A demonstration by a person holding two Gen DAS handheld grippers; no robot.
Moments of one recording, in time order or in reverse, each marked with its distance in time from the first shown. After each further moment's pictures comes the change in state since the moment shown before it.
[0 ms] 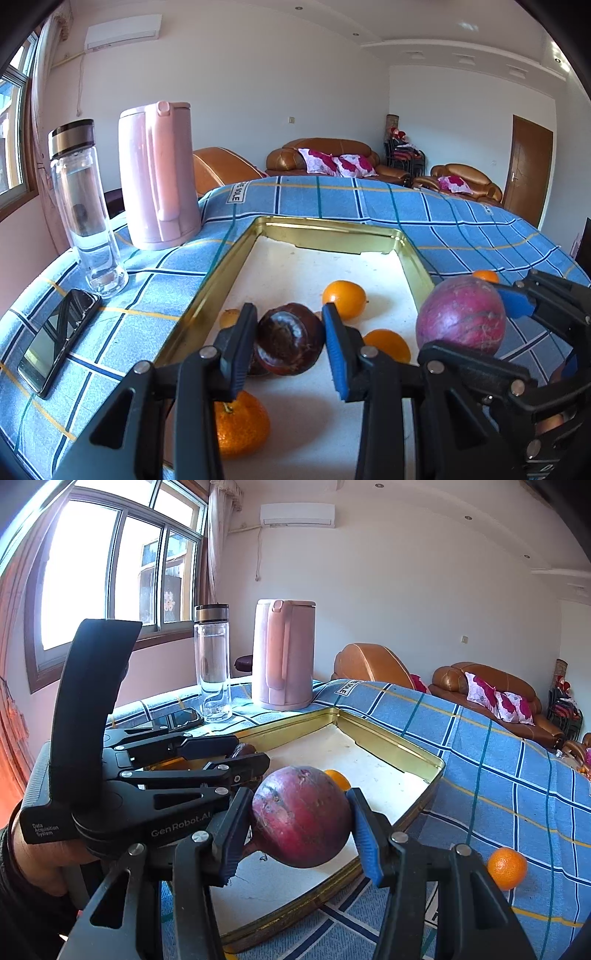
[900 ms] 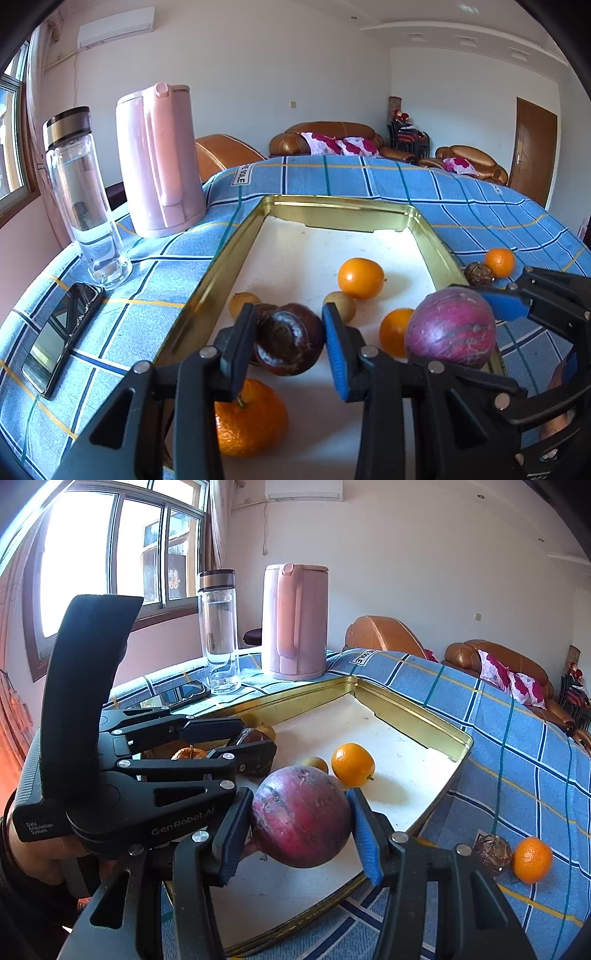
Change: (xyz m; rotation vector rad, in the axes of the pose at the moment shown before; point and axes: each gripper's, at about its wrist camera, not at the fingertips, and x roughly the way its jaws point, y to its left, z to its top) left arm 0.015 0.004 -0.005 0.036 0.064 0.030; right arm 0.029 0.004 -0.003 0.008 0.116 0.048
